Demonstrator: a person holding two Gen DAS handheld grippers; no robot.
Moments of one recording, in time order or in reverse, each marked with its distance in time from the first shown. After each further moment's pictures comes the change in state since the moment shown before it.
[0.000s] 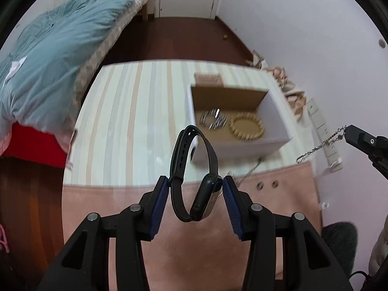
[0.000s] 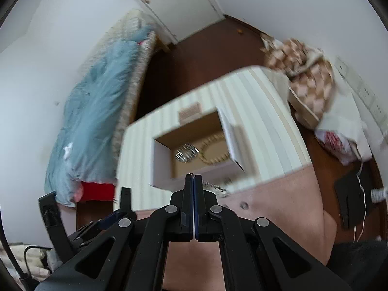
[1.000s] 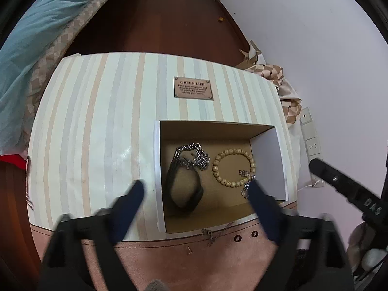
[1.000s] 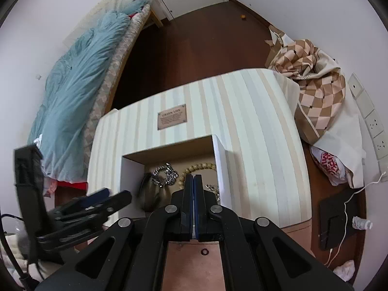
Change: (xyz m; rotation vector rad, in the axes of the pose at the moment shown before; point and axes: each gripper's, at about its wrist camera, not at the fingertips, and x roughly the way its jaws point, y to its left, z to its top) left arm 0.090 -0.003 0.094 -0.086 0.167 -0.126; right arm 0.109 -0.012 0.070 -0.075 0.185 -0.157
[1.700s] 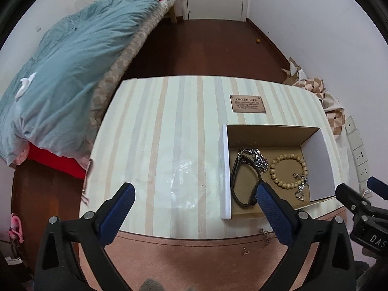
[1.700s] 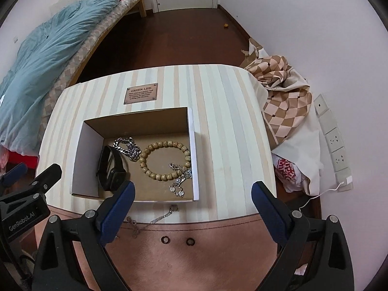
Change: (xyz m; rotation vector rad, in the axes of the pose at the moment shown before) left arm -0.033 0.013 -0.038 0.021 -0.189 0.347; right arm 0.004 0.025 -0.042 -0.143 -0.027 -0.309
